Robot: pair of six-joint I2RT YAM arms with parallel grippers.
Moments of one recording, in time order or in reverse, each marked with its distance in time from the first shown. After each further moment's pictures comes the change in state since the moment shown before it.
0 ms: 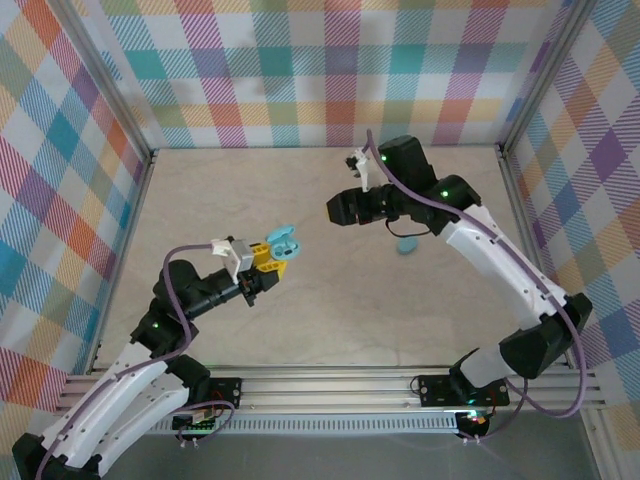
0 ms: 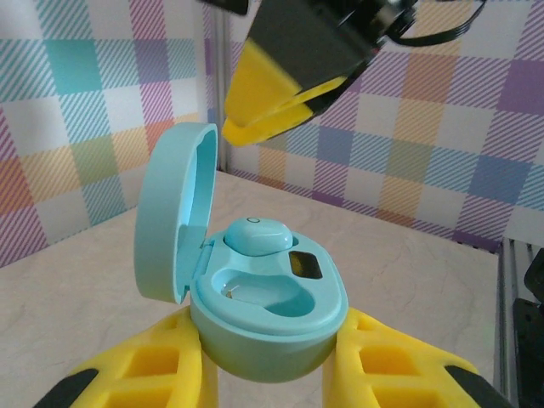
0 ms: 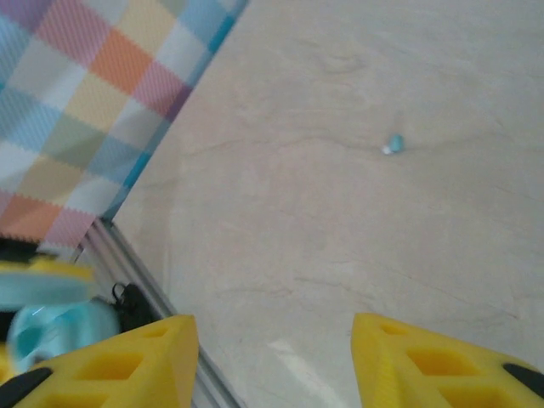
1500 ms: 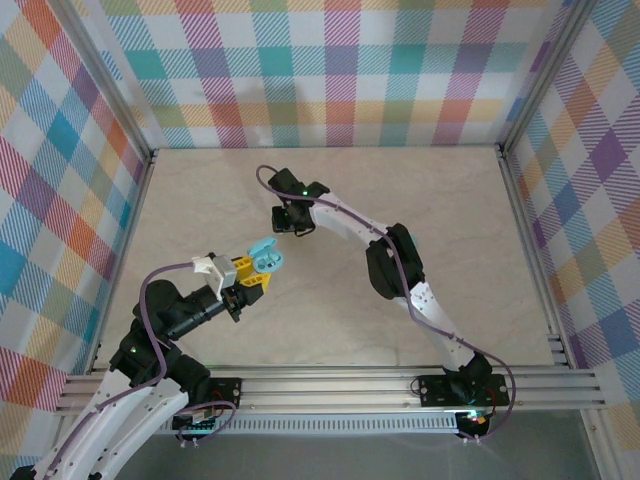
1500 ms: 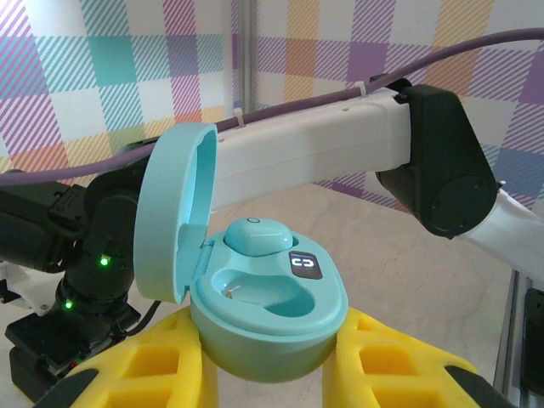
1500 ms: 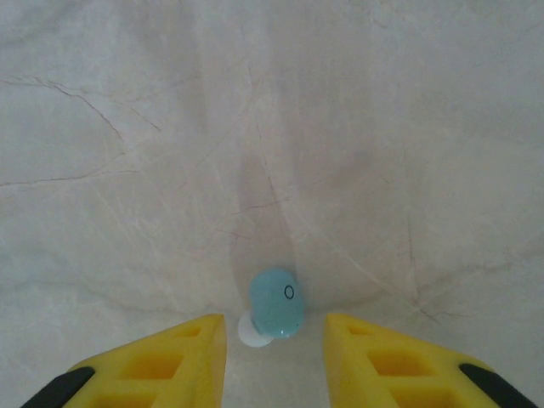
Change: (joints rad) left arm 0.000 -0.198 0.000 -0.225 -0.068 0.012; right arm 0.167 1.111 0.763 0.013 0.402 0.210
